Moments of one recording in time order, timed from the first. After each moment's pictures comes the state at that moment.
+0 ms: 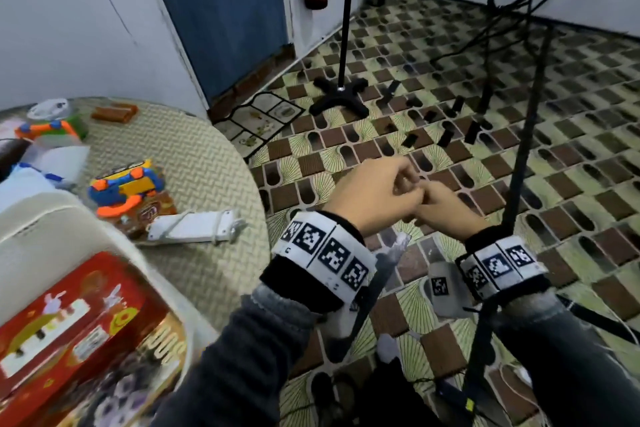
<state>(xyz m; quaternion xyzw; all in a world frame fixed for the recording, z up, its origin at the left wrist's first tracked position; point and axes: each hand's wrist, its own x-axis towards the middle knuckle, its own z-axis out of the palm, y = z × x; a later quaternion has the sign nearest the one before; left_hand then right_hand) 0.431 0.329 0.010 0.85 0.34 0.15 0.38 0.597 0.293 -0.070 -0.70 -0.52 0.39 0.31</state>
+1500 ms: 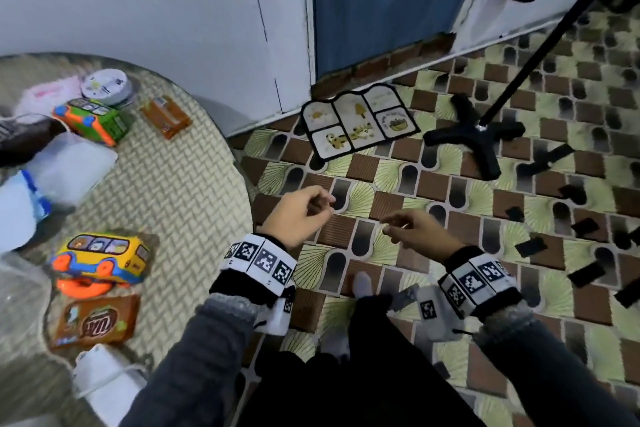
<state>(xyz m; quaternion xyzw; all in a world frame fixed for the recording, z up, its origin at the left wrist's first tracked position) 0.389 0.768 -0.126 0.59 0.63 0.26 0.42 0.630 0.809 -0.152 -0.56 -0.66 0.50 0.06</state>
